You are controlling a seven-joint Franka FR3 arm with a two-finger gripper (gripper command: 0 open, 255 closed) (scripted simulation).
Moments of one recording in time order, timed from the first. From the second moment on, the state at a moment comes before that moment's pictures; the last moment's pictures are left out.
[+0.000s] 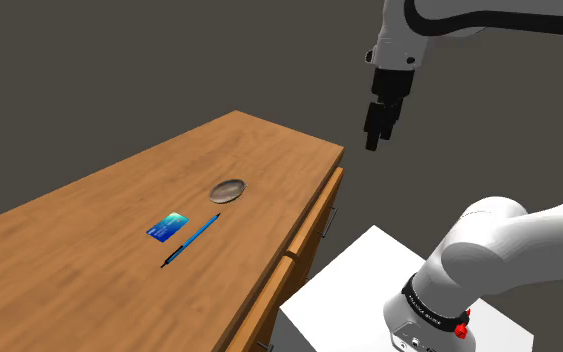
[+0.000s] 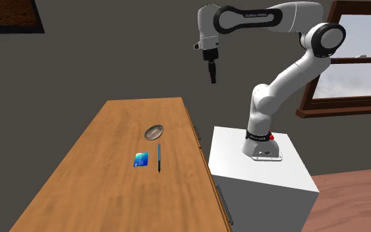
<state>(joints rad) -0.02 -0.78 0.01 -2.39 0.00 1.45 -0.15</state>
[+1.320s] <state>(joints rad) -0.10 -0.63 0.58 -2.42 0.32 1.79 0.76</state>
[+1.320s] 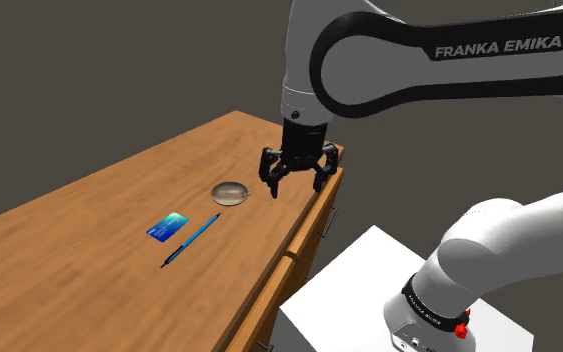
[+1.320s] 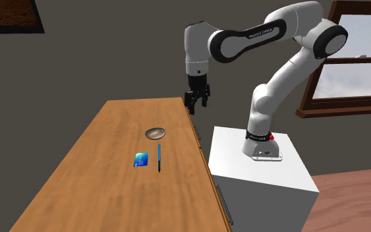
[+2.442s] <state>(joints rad) -0.27 0.29 1.04 -1.92 -0.36 1.97 1.95</state>
